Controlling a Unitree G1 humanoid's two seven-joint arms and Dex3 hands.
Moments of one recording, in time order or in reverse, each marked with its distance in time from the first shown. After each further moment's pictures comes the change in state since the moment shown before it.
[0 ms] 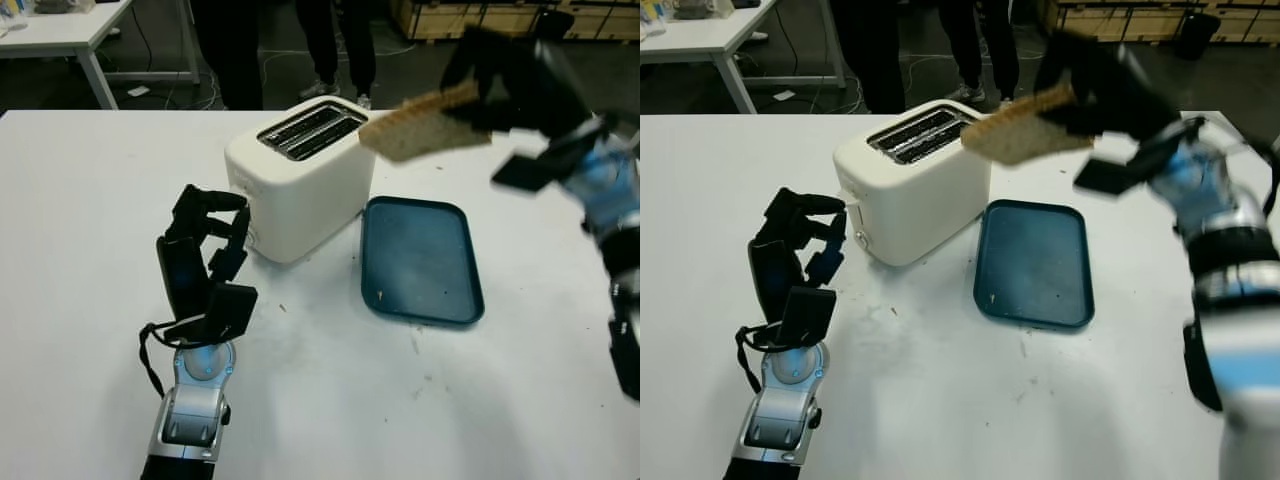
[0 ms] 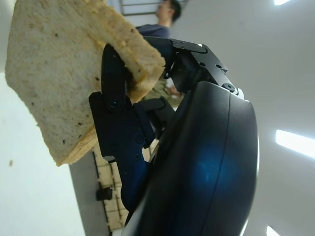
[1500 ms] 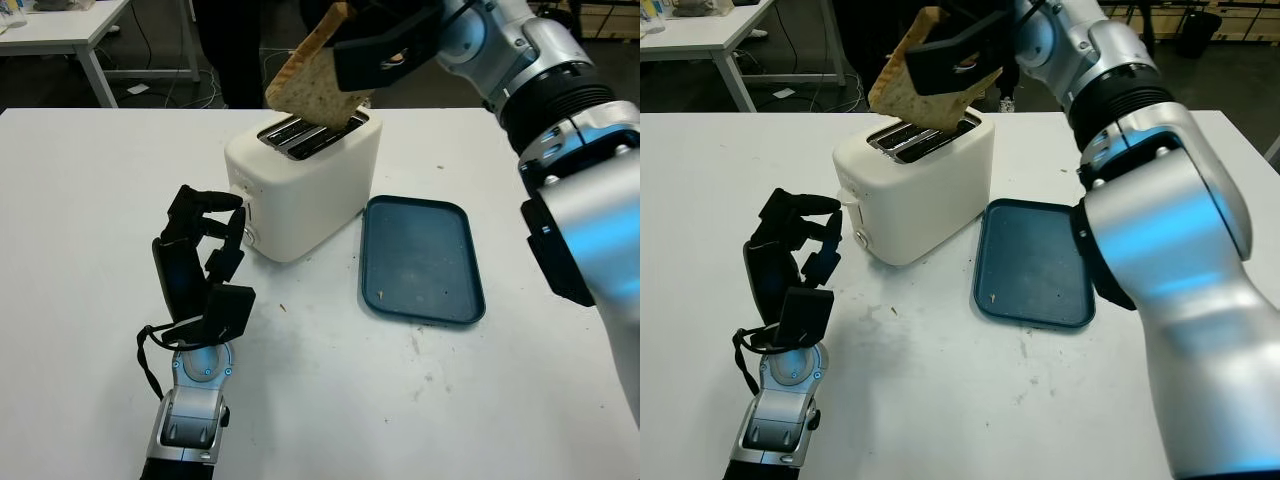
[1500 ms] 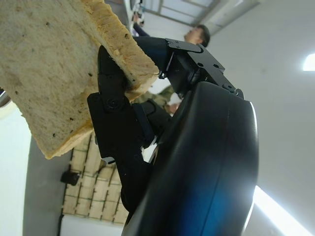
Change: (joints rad) left arm 0.012 0.000 0.001 -0.013 0.002 0.002 0.020; right arm -0.431 0.306 0.272 0.269 -0.352 0.266 -0.143
